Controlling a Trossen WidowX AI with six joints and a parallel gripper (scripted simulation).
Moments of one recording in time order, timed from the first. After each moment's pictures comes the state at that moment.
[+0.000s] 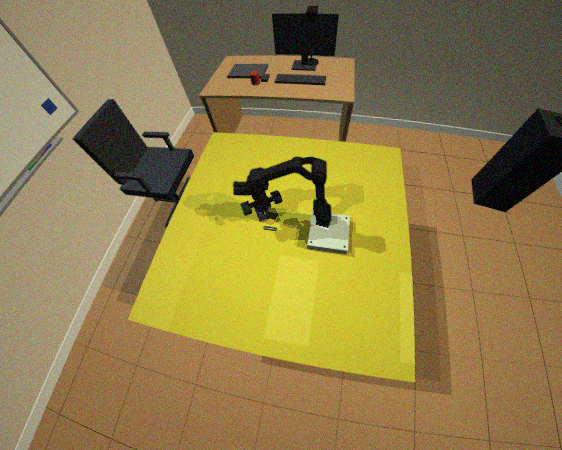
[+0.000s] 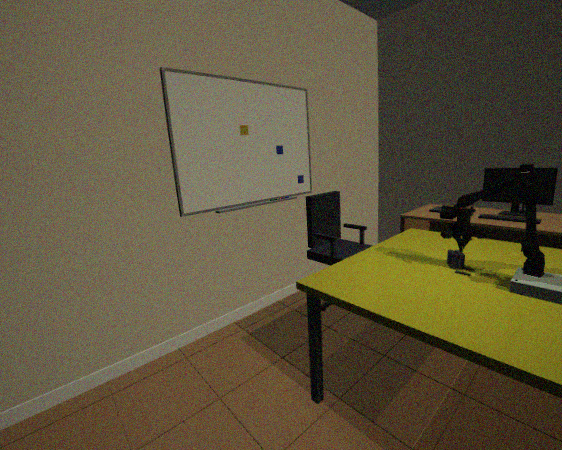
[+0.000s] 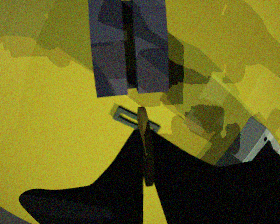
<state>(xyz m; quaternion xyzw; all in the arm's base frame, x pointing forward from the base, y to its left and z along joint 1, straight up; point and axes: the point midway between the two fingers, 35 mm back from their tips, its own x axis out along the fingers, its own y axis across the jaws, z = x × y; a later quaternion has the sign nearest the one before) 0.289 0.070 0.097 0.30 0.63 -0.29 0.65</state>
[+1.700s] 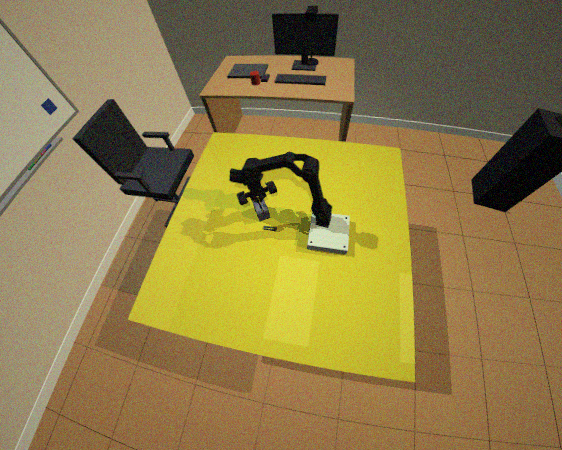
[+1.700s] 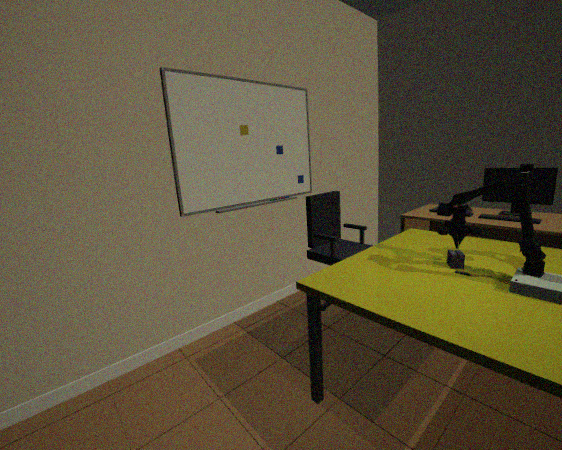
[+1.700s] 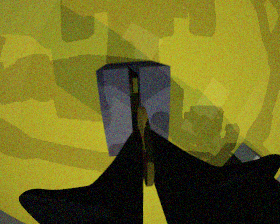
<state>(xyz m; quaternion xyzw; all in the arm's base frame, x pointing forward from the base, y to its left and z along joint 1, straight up) 0.332 0.024 0.100 0.29 0.63 -0.29 0.65</state>
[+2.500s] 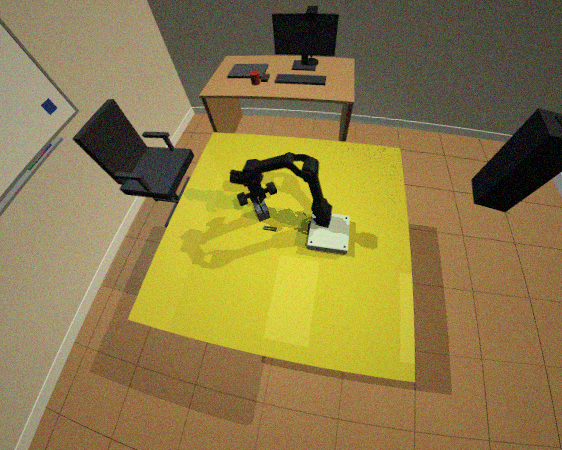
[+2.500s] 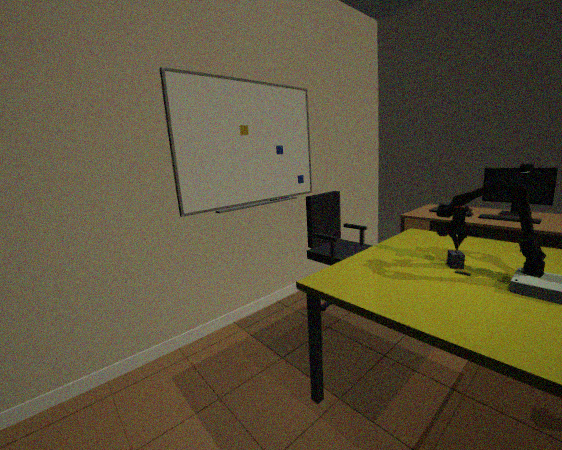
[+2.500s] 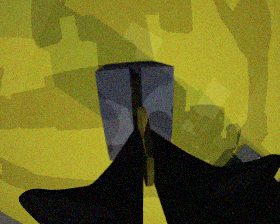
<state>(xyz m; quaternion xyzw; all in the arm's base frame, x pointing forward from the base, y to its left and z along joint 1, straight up) 0.332 0.025 0.093 0.30 0.63 -0.29 0.65</state>
